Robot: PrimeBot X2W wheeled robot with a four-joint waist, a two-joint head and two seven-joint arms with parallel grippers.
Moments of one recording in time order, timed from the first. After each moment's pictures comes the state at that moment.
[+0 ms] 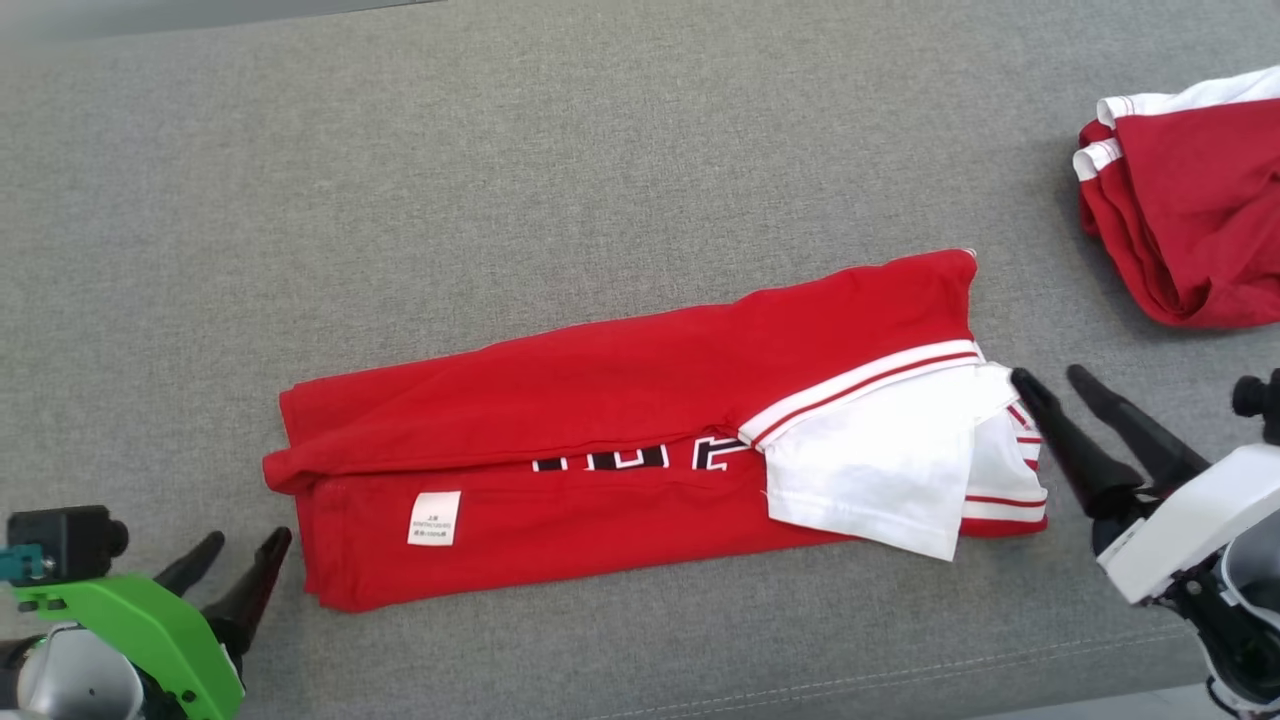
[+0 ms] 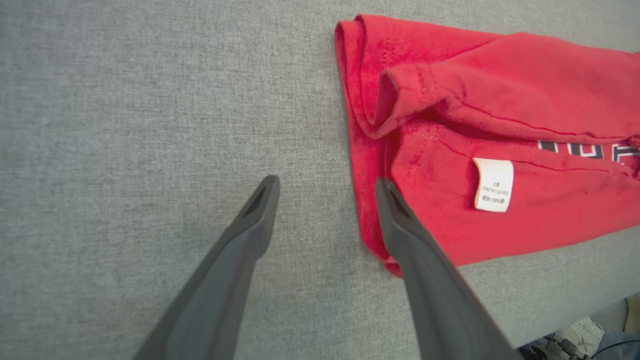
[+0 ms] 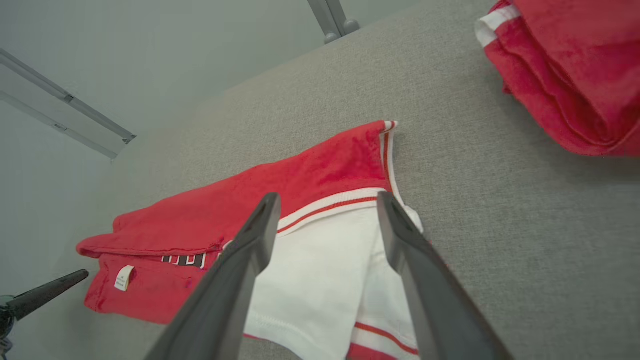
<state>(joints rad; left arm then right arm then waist) 0.03 0.42 -0.12 0.01 -0.83 -0.07 0.36 0.06 -0.48 0.23 -0.28 0.89 -0.05 0.18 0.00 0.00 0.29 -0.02</state>
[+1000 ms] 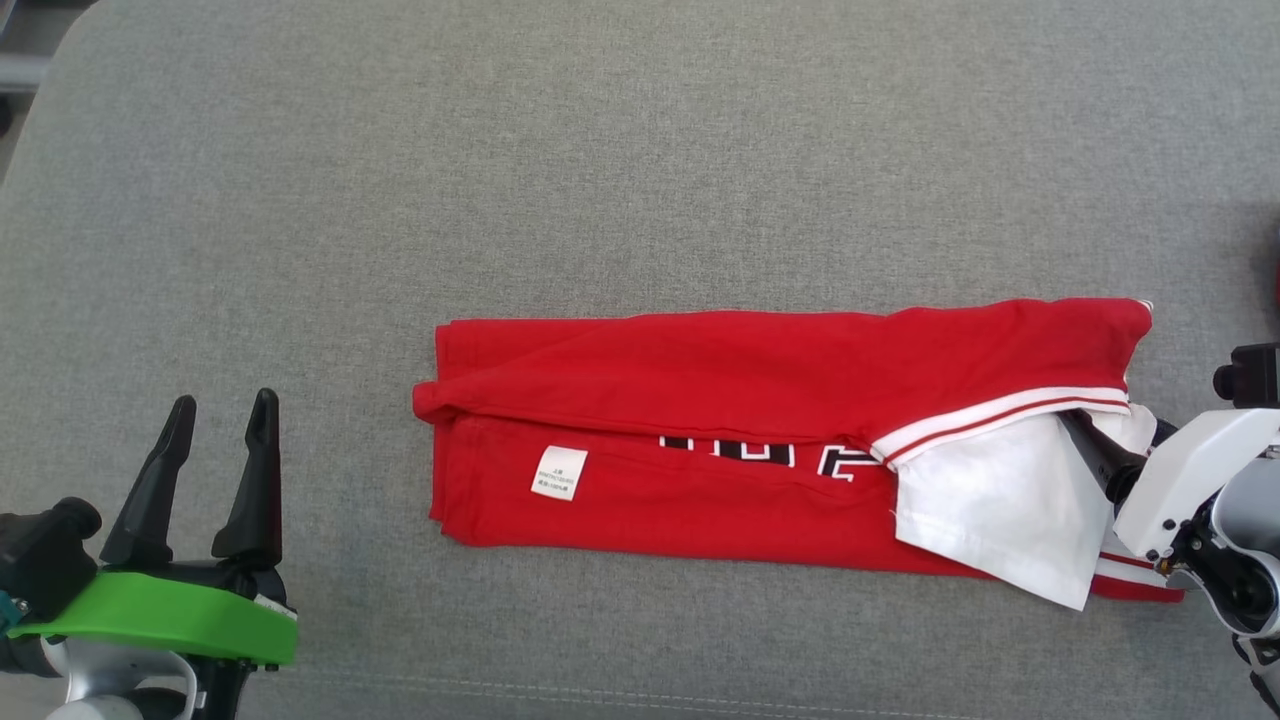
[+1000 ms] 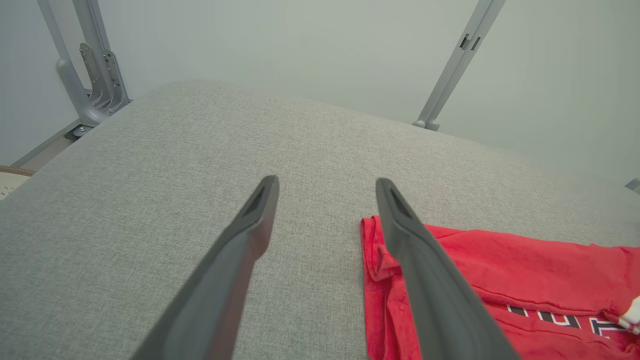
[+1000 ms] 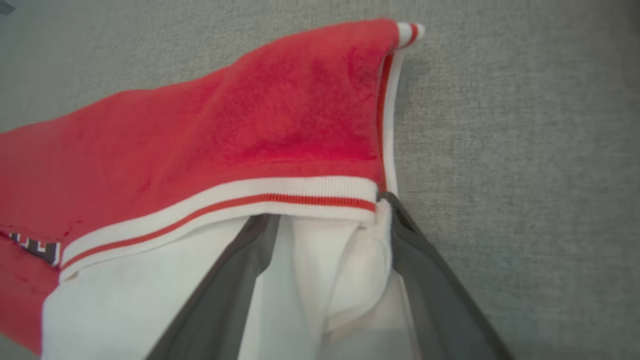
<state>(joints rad) 0.05 0.25 -0.09 -0.21 -0.64 0.04 -0.05 -0.12 -0.51 0.30 0.14 0.80 -0.08 0.30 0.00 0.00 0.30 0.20</state>
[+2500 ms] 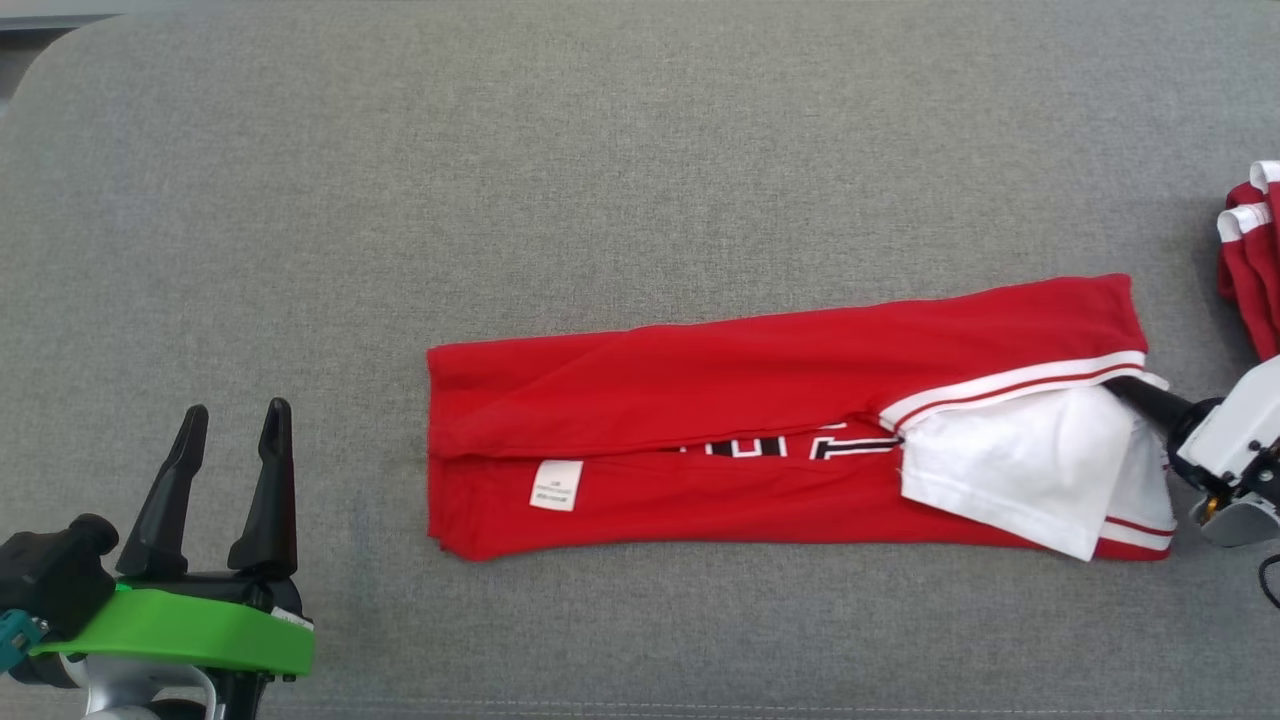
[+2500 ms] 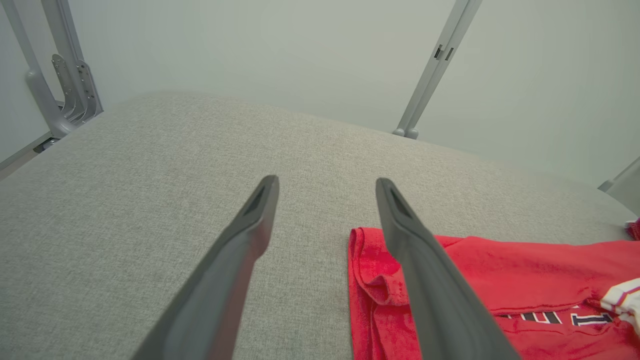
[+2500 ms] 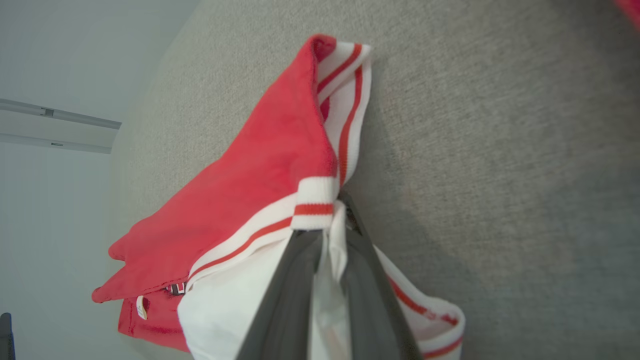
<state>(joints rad) 0.06 0.23 -0.10 -0.20 -0.61 0.04 -0.10 -0.24 -0.46 0.15 0.33 1.14 0.04 0.51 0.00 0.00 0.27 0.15</state>
